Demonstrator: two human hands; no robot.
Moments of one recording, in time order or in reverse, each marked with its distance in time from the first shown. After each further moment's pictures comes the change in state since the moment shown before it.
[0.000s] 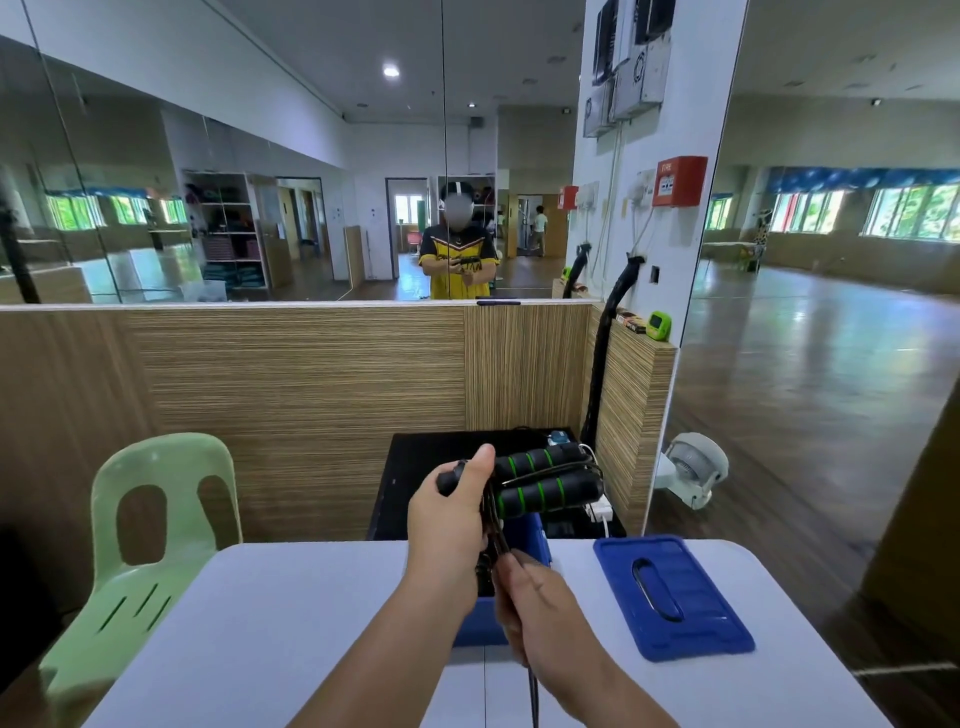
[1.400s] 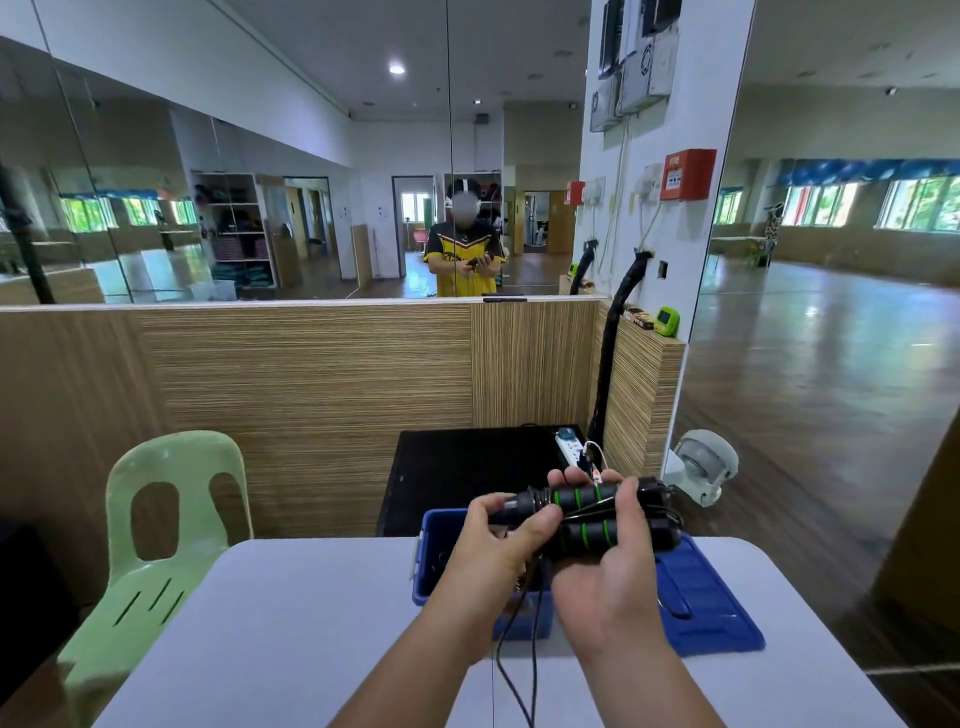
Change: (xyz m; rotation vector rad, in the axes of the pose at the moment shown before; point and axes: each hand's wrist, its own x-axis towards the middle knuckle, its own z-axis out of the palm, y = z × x) left_hand -0.035 -0.011 0.000 0.209 -0.282 -0.168; right_hand 0.006 -0.039 -0.015 1.103 0.305 -0.220
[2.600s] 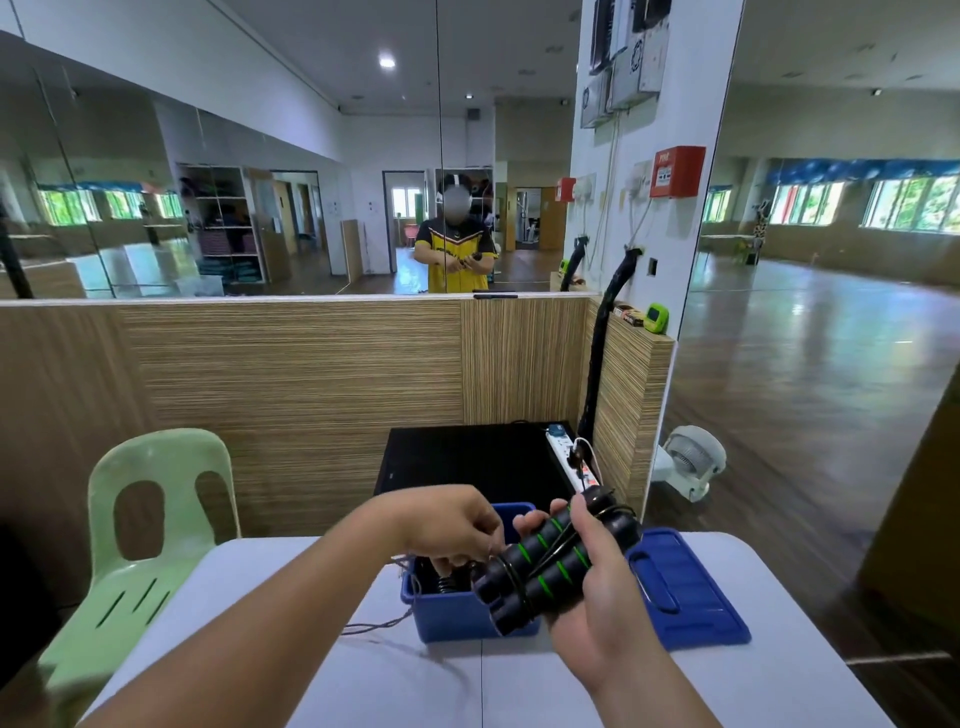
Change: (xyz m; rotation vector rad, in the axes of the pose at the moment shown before) left_hand 0.067 0.043 -0.052 1.070 -0.609 0.027; right_hand -0.013 -0.006 -0.007 -0.213 -0.004 0.250
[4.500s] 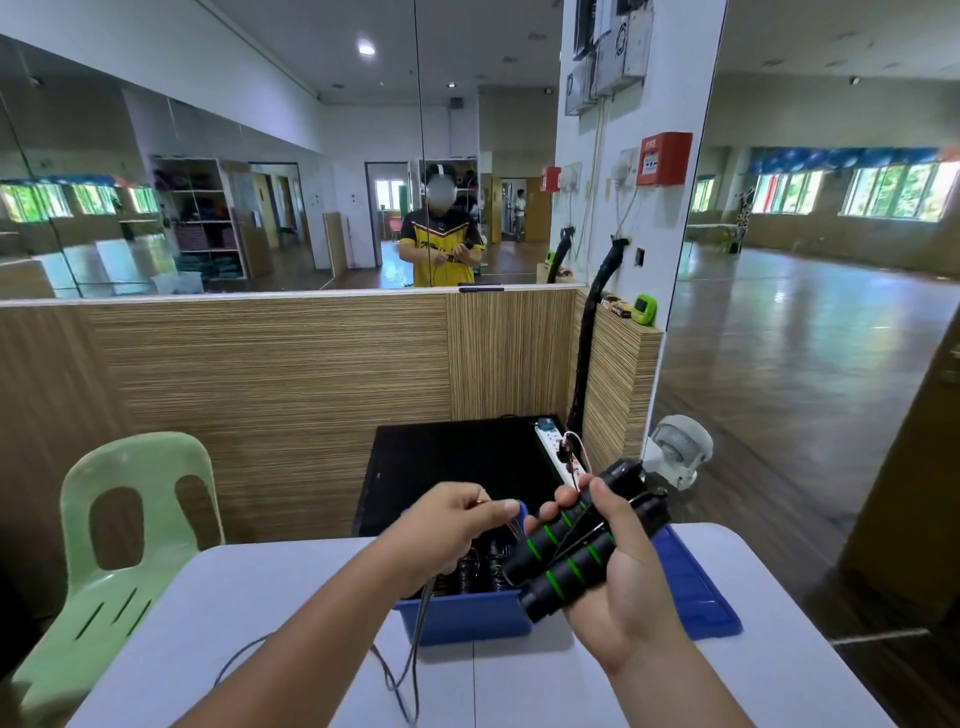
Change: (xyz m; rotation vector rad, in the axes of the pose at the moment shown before) left_hand 0.012 0.001 0.030 -0.570 0.367 0.025; right_hand 0.021 -0.019 -0.012 0.139 -0.053 -0.135
